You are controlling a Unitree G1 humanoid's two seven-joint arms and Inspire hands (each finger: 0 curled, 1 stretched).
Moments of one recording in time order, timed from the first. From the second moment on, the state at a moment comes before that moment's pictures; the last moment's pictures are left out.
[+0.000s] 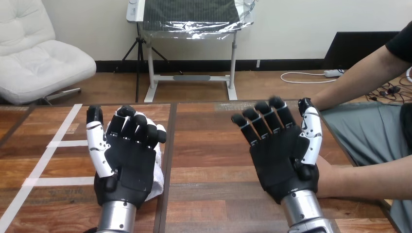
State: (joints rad) left arm 0.08 -0.06 0.01 0.09 -0.96 -0.17 -0.36; right arm 0.06 0.06 0.09 -0.03 1.02 0.02 0.22
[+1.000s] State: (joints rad) left arm 0.09 -0.06 0.01 0.08 -0.96 -0.17 -0.36; right arm 0.06 0.07 0.05 -0.03 1.04 0.07 0.22
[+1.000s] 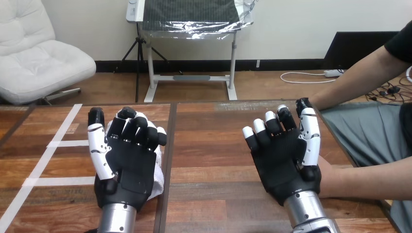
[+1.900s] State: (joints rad) left arm 0.11 -0.06 -0.02 0.09 -0.56 -0.43 -0.29; right arm 0.06 0.06 0.06 -0.02 0.61 -0.17 0.26
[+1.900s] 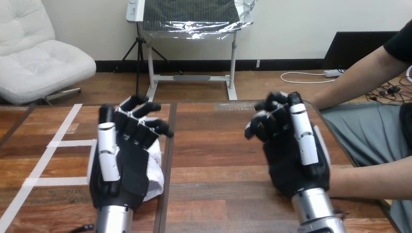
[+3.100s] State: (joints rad) left arm 0.14 -0.05 -0.03 0.09 0.45 -0.41 0.34; right arm 0.12 0.06 0.08 0.00 0.05 -0.37 0.08
